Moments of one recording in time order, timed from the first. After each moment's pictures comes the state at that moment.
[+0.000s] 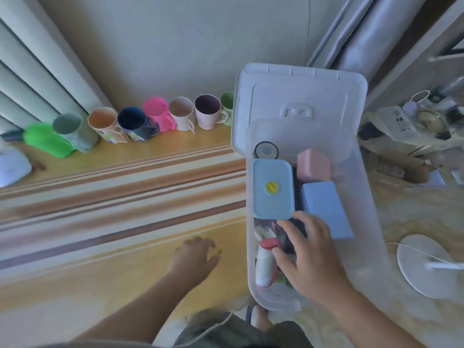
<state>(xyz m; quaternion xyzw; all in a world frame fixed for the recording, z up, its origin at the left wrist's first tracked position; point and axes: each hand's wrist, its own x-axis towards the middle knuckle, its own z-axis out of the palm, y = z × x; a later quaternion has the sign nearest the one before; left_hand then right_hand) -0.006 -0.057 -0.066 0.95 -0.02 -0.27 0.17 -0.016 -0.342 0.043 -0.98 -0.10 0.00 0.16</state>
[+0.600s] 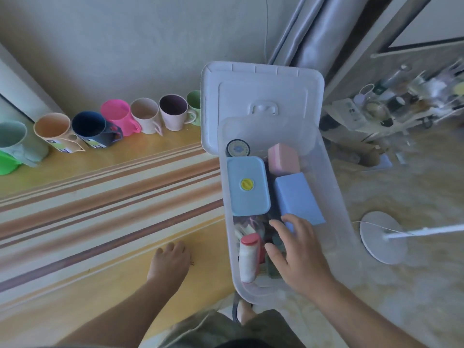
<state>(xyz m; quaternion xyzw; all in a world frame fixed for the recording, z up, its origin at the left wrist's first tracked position) -0.008 -0.041 -0.121 0.95 -0.21 -0.23 -0.05 -0.039 -0.358 0.030 -0.99 0.00 0.05 0.15</state>
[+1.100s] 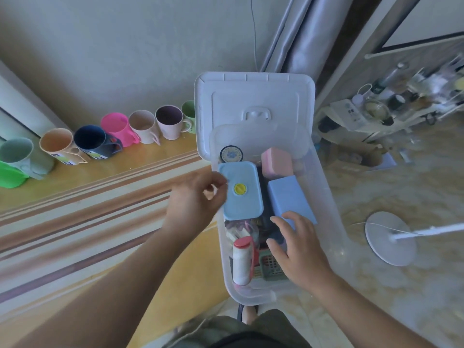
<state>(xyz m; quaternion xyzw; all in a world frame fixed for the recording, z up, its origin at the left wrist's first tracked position) 0.095 -0.124 0.070 0.88 -0.16 0.13 0.42 -0.031 -0.382 0.031 -0.98 0.01 0.04 0.19</state>
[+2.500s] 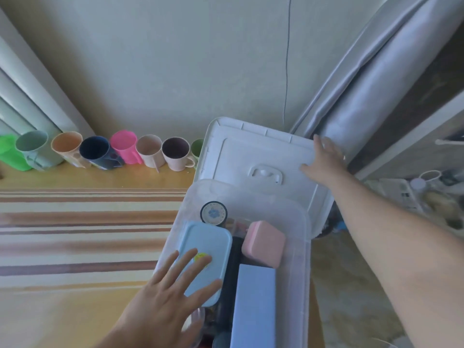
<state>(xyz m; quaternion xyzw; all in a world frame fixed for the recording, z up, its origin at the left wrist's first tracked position) 0.069 -0.218 0.010 0.96 -0.25 0.02 0.11 0.442 -0.546 0.043 -0.99 0.01 0.11 0.04</state>
